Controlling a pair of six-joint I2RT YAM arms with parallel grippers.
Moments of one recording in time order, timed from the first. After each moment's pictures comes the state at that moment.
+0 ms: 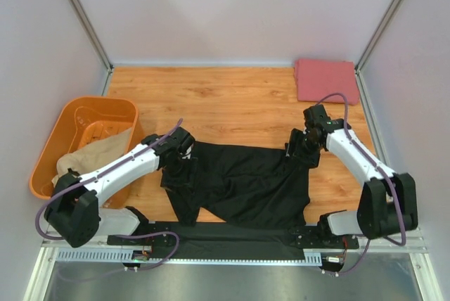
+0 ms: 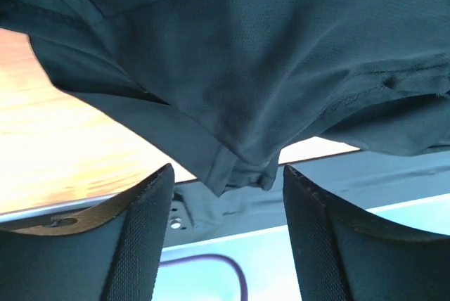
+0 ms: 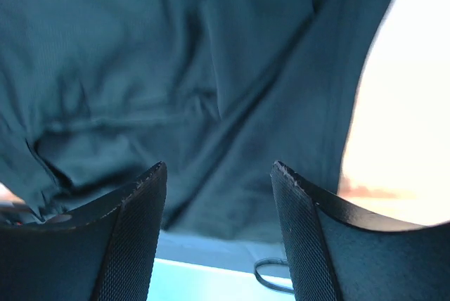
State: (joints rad) left arm -0.64 1.29 0.85 -0.98 0.10 -0.54; right arm 0.21 1.32 0.93 -0.89 -0.17 0.52
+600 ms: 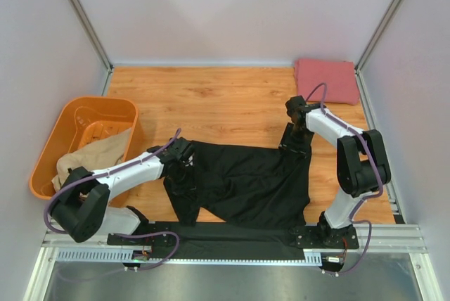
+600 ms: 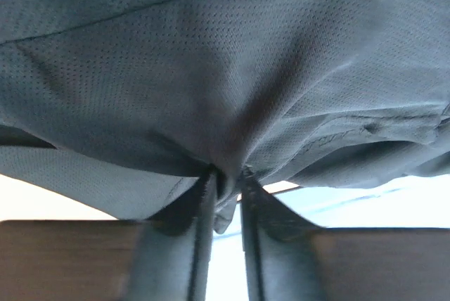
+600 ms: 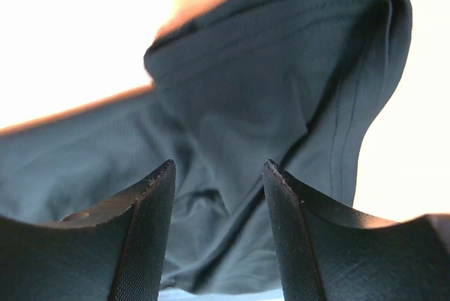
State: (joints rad) left arm -0.65 1.33 0.65 -0.68 0.23 -0.75; right arm 0.27 1.72 1.15 -0.87 0.03 0.69
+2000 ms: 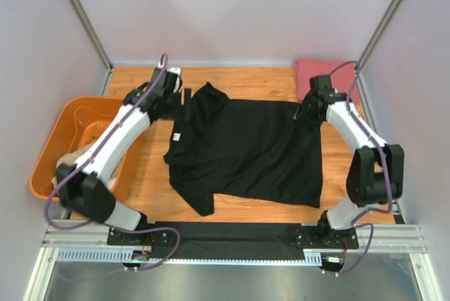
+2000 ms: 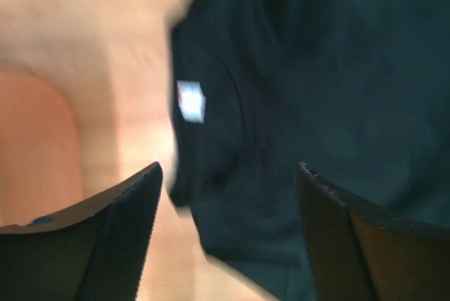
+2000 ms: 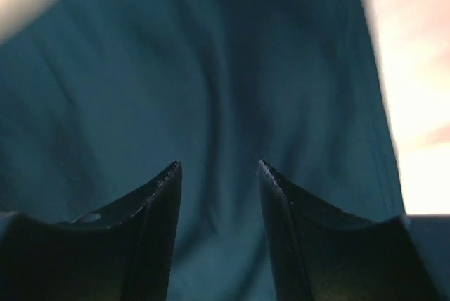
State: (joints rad) left arm -0.39 1.61 1.55 -0.85 -0.21 -0.26; right arm 0.08 1.70 1.40 -0.71 0.07 0.65
